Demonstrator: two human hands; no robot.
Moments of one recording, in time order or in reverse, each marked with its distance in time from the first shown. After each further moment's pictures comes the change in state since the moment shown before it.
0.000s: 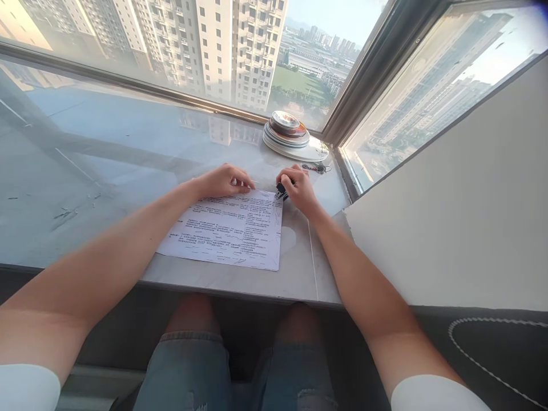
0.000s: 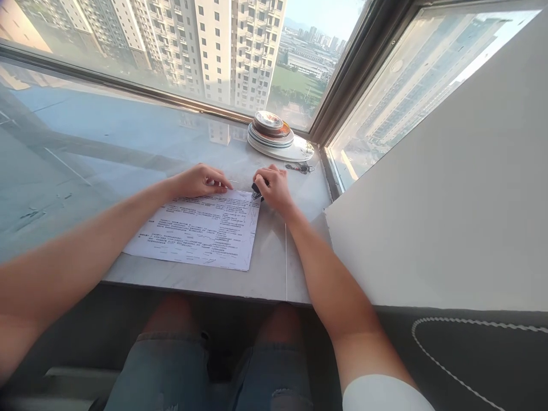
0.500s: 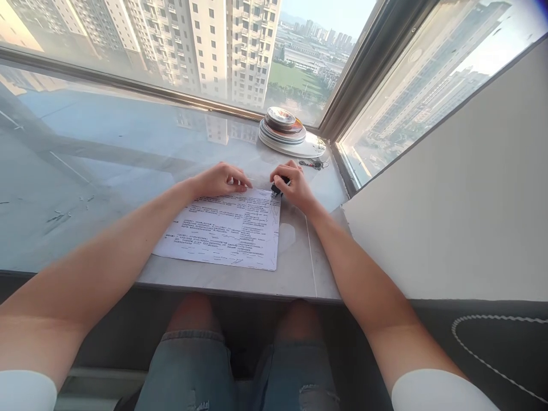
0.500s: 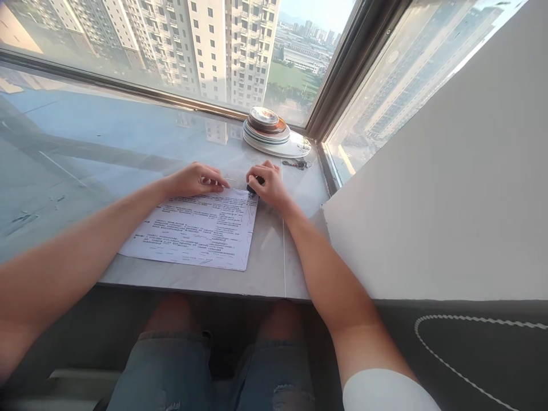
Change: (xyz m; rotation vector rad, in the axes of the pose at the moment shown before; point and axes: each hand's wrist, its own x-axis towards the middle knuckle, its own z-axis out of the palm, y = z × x) left_hand 0.000 -0.003 0.002 -0.035 0.006 -0.005; right_hand -0.002 0.003 0.001 -0.006 -0.058 -0.050
